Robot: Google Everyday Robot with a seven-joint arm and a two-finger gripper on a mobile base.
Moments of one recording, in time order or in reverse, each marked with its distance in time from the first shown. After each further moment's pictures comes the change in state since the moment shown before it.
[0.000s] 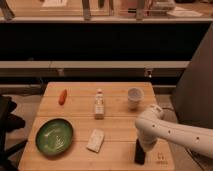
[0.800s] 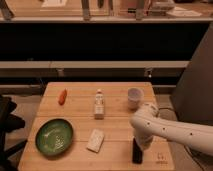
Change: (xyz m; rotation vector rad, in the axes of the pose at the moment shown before) arm -0.014 -0.012 -0.002 -0.012 -0.005 -0.056
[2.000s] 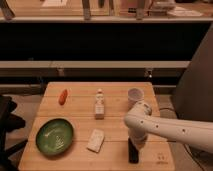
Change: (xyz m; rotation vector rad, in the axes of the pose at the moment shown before) arm -0.017 -0.011 -0.003 -0.011 0.004 -0.069
